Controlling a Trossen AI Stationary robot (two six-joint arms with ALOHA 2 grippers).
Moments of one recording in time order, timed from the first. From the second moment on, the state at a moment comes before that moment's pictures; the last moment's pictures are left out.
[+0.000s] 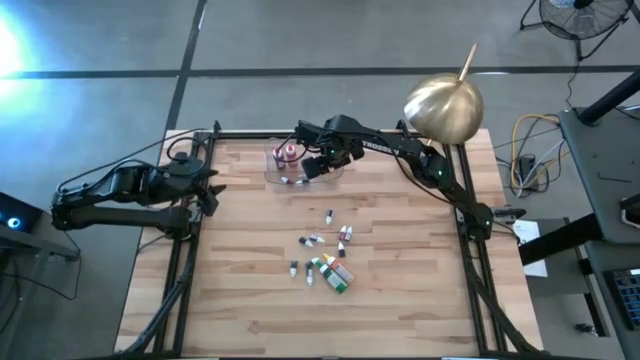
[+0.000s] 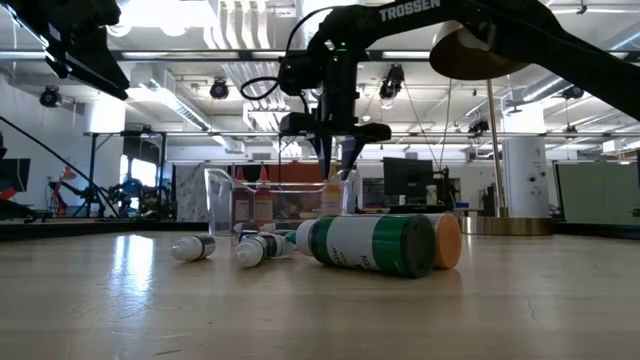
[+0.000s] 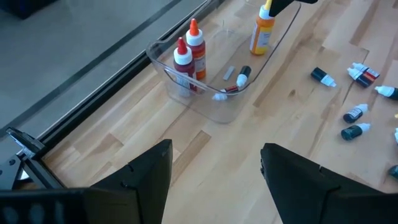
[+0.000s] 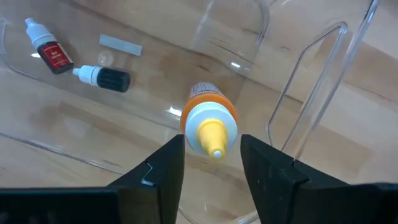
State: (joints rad) left arm 0.10 0.55 0.80 -1.05 -0.45 -0.35; right arm -0.36 2.38 2.35 -1.40 0.08 0.80
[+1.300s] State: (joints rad) left arm 0.10 0.55 0.80 -1.06 -0.43 -0.34; right arm 0.07 2.24 1.93 -1.30 -0.22 0.65
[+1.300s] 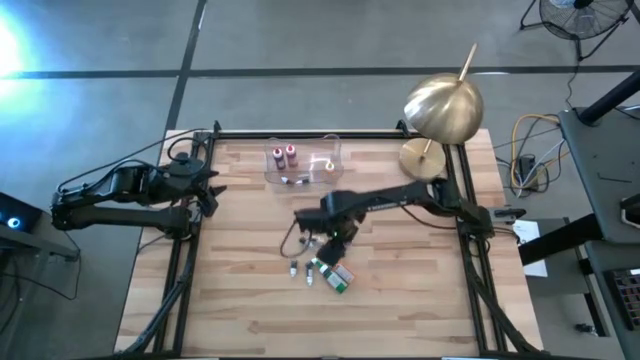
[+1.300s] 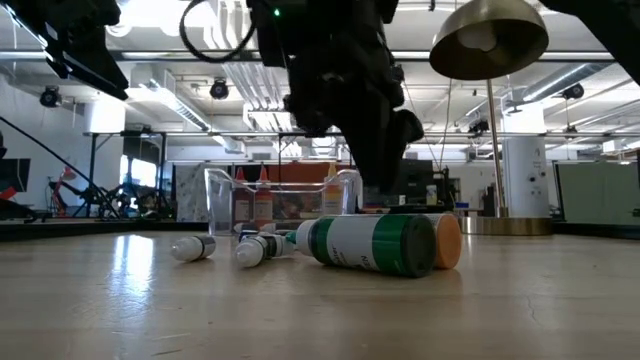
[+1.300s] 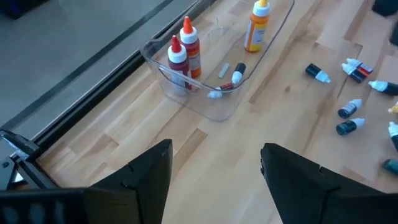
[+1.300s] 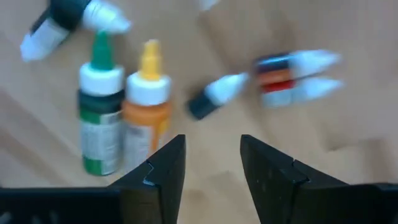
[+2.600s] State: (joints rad) left arm 0.10 0.55 0.80 -1.06 -0.39 -0.34; right arm 0.13 2.24 1.74 -0.95 -0.14 0.86
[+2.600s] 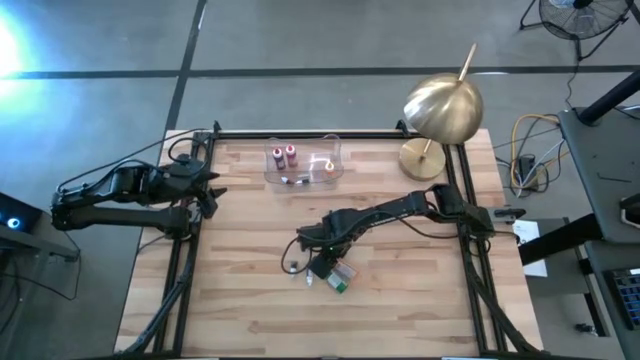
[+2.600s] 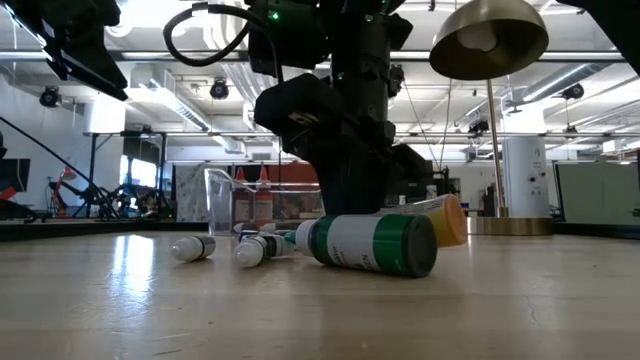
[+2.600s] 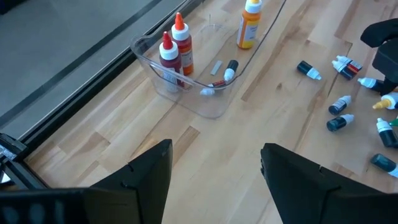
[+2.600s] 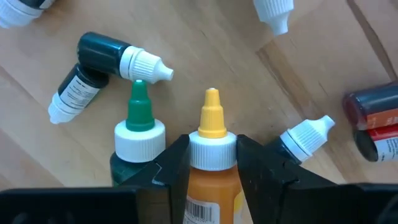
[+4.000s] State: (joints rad) left arm 0.10 0.55 0.80 -1.08 -0.38 -0.37; right arm 0.19 1.93 1.66 -0.93 1.11 1.32
